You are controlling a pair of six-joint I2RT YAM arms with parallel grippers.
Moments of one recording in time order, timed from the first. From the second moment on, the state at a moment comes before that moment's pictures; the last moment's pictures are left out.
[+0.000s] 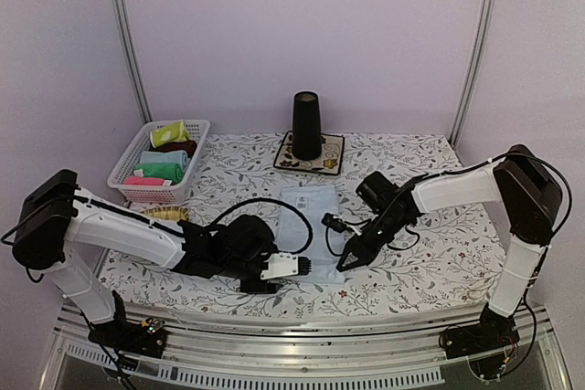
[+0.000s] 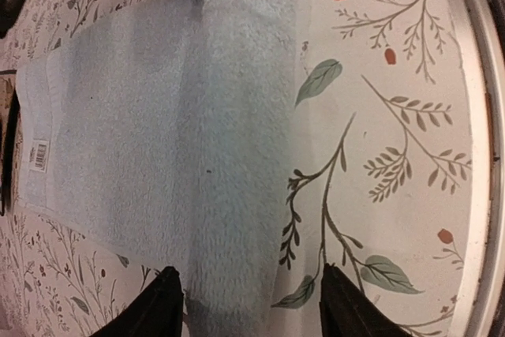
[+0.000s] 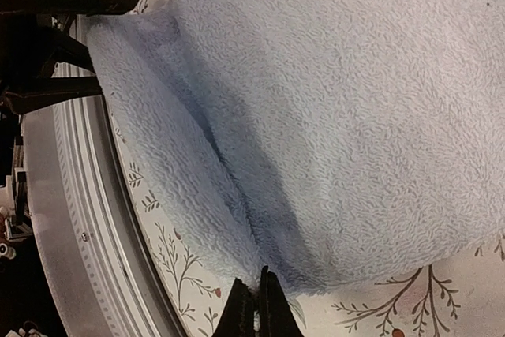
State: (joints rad) left arm -1.13 1.61 0.79 -0.09 -0.11 0.55; right arm 0.71 1.83 1.04 -0.49 -0.68 -0.13
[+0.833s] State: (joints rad) left arm -1.12 1.54 0.80 -0.02 0.05 0.54; right arm 0.70 1.87 1.09 -0.52 -0.66 -0.12
